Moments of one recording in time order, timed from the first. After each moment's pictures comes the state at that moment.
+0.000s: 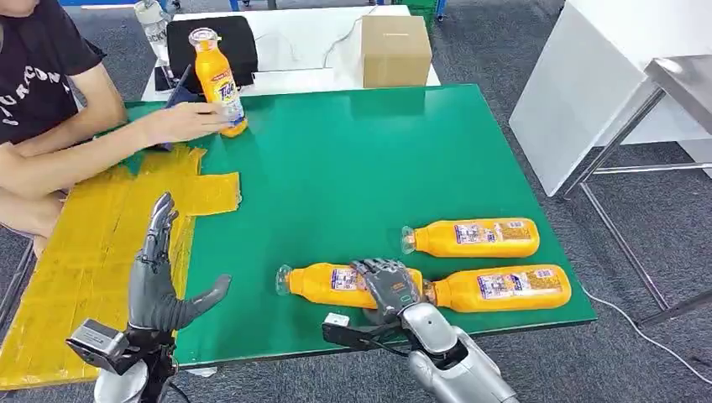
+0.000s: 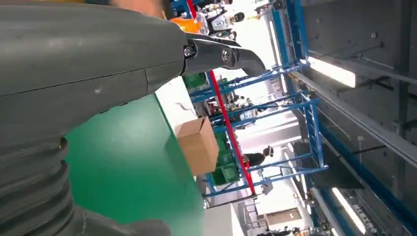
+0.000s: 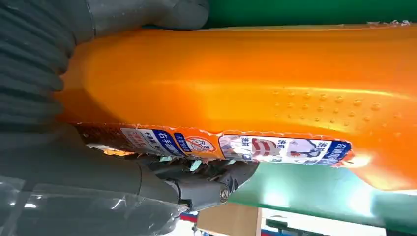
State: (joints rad) left arm 0.03 -0.11 -0.03 -1.62 -0.13 -0.01 -0.59; right arm -0.24 -0.05 0.67 -1.13 1.13 -0.10 0.10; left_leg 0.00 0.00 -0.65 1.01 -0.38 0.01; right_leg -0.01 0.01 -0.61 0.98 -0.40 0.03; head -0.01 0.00
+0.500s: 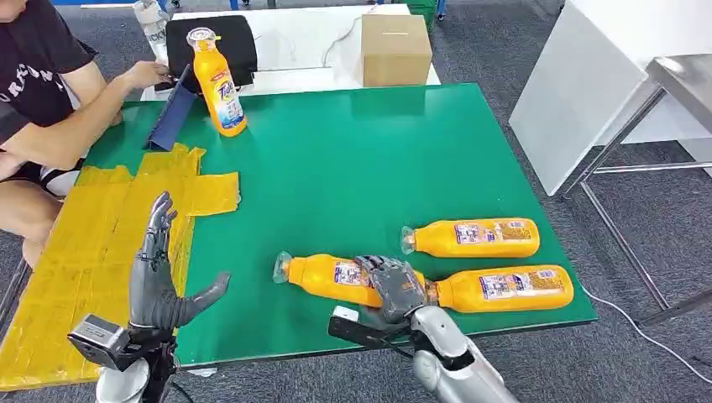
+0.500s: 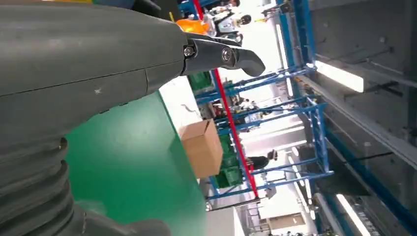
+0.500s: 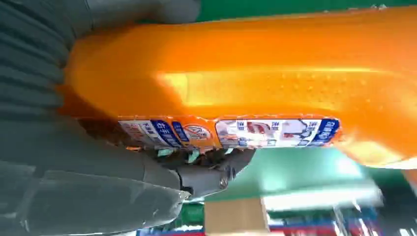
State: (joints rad) left arm 0.02 -0.11 -0.03 -1.61 -0.12 0.01 -0.57; right arm -0.16 -0.01 0.59 -1.19 0.92 -0.33 -0.11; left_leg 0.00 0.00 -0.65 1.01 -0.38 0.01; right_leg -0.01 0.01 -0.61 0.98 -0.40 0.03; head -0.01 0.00
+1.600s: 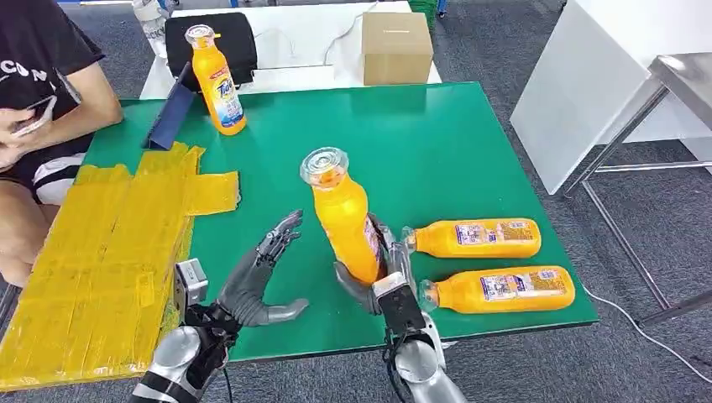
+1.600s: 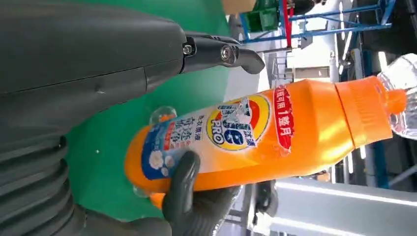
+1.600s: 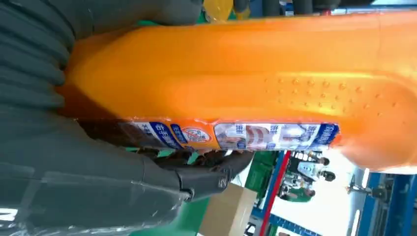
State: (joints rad) left arm -0.16 -0.04 -0.36 -1.34 0.22 -0.30 -0.31; right arm -0.09 0.20 0.43 -1.30 0.24 -0.35 -0.52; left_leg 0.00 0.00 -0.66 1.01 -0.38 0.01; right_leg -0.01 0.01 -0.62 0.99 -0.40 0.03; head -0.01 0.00
